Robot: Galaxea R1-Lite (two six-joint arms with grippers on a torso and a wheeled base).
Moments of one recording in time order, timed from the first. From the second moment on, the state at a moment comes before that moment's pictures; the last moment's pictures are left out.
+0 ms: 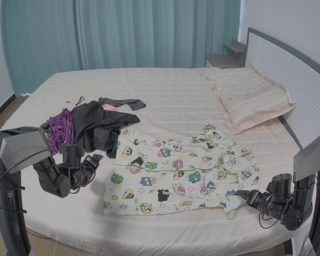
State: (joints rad) left arm -0.13 2.32 -0.79 -0.95 0.05 -1.01; right arm 0.23 2.29 -0.09 -1.55 -0.06 0.72
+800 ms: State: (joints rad) left arm -0.20 2.11 -0.49 -1.00 -0.04 -1.17; right arm 0.18 2.32 -0.27 -1.48 -0.08 0.70
